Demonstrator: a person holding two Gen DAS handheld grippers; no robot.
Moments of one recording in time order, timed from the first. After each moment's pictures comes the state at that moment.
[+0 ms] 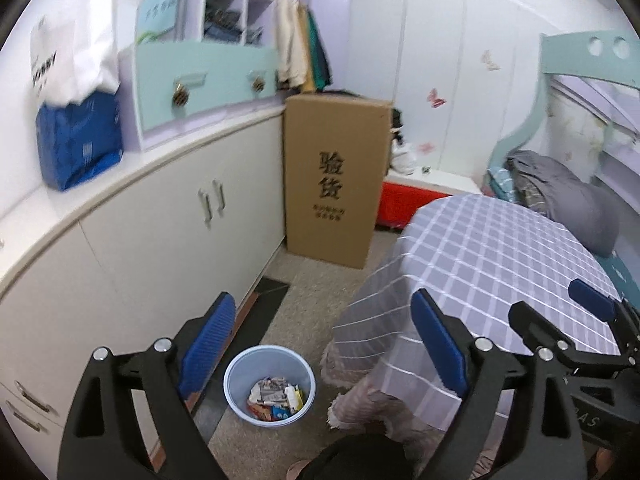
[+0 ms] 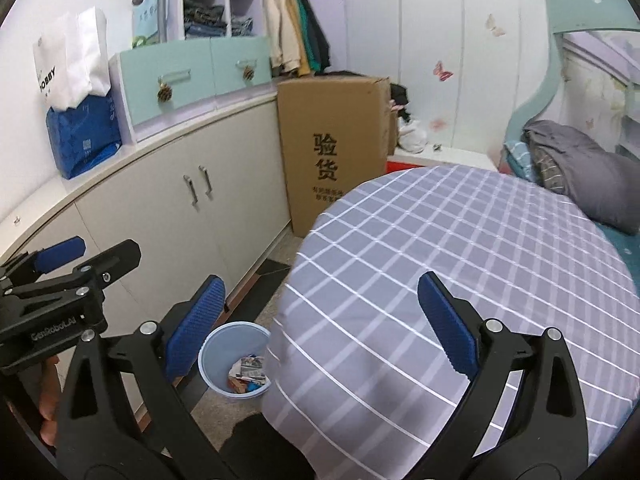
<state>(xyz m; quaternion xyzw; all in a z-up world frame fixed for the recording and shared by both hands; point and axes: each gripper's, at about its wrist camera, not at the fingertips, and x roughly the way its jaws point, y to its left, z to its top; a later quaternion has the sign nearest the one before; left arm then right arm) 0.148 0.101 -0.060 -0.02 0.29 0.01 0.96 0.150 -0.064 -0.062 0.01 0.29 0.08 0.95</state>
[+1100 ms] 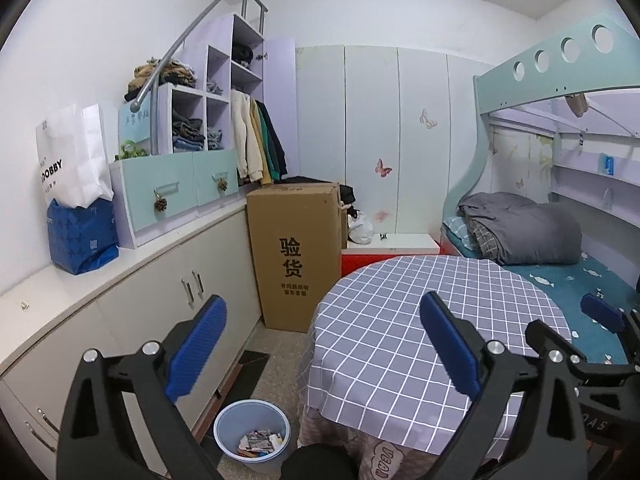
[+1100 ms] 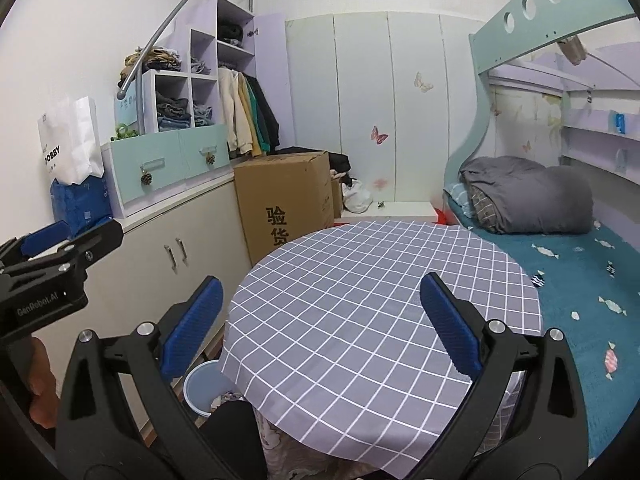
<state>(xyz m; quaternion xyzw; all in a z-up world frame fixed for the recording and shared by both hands) 0.010 0.003 0.025 0.03 0.15 -0.03 0.99 -0.019 -0.169 0.005 0.05 0.16 0.01 0.99</state>
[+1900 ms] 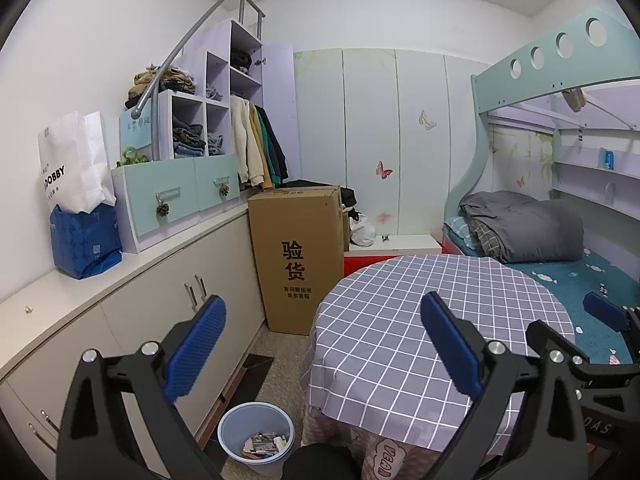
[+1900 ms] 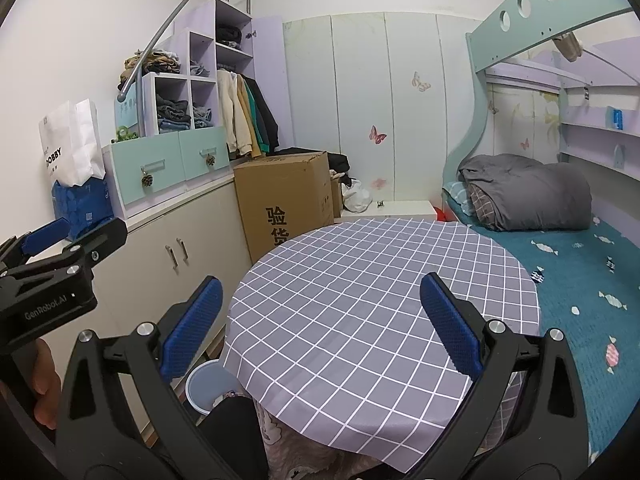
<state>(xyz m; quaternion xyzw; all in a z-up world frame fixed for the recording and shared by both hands) 0.003 -0.002 0.020 0.04 0.14 -0.03 0.99 -0.030 -0.165 0.001 0.05 0.16 0.01 0.99</state>
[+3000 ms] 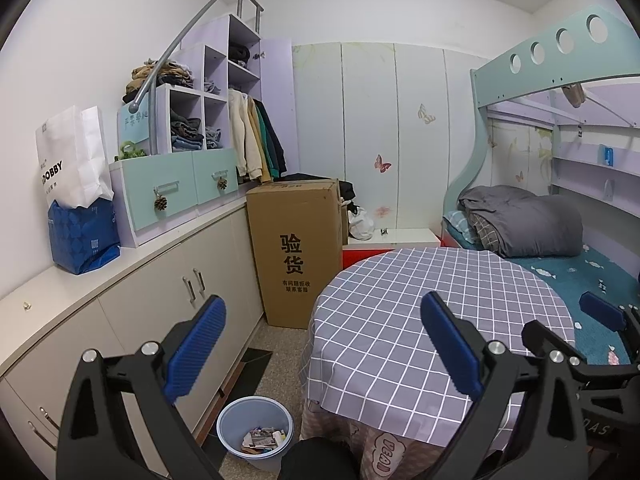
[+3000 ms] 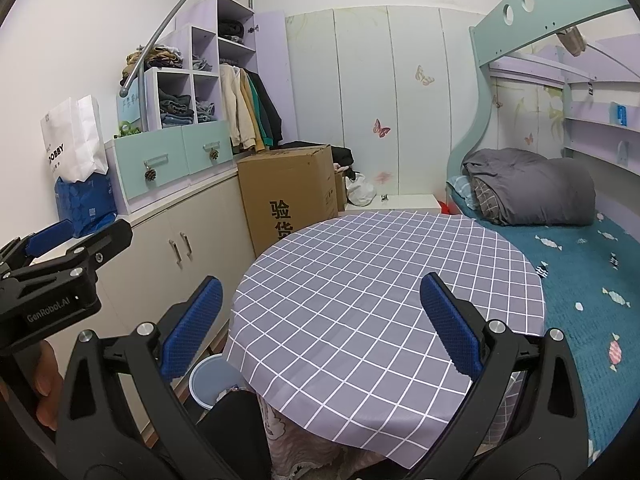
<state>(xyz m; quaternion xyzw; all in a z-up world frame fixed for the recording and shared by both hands) 0.004 -0.006 0.014 0.04 0.15 -0.03 0.99 -0.027 -0.163 -0.005 0.06 0.17 0.01 0.98</state>
